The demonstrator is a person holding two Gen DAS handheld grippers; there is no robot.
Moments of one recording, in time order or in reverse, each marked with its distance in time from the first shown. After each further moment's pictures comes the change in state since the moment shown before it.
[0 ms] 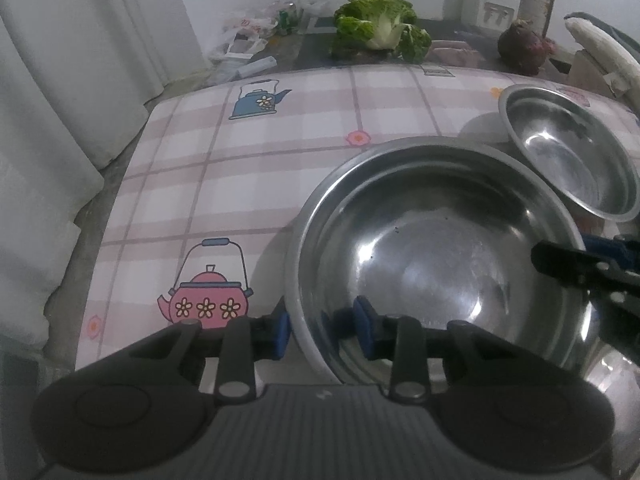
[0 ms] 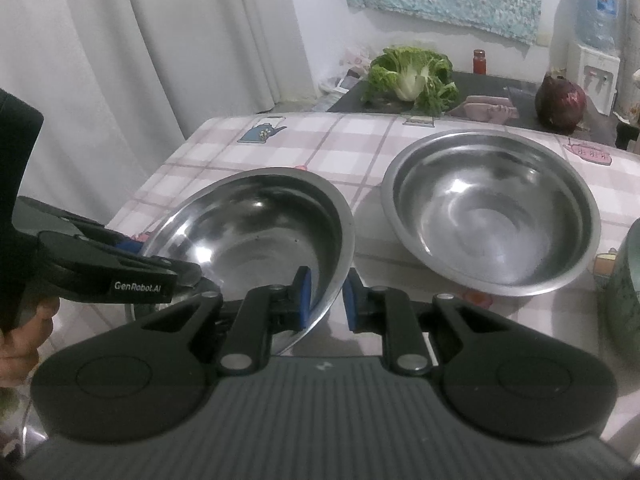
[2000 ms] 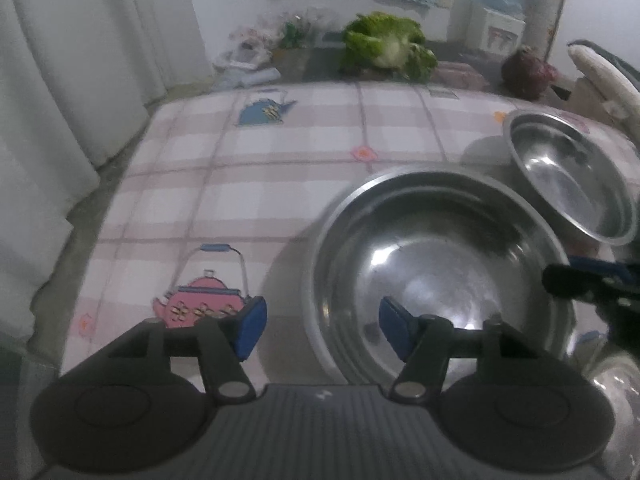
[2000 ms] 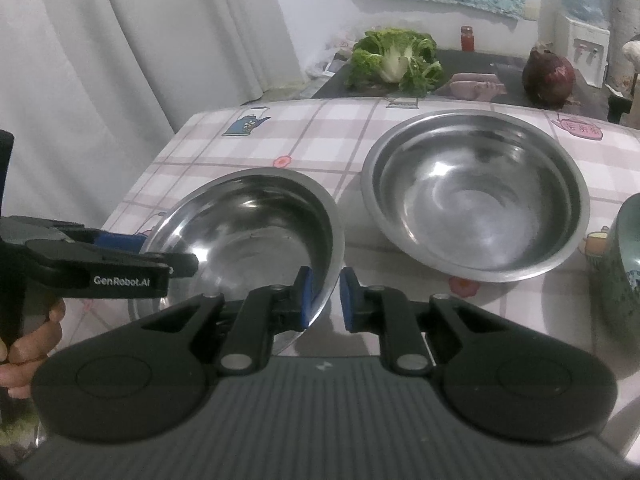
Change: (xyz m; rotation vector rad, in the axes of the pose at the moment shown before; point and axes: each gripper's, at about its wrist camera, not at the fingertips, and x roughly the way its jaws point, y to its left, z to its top) left arm 0.001 0.008 -0.004 -0.056 -0.041 -0.055; right arm 0.002 -0.011 0.001 0.055 0.053 -0.012
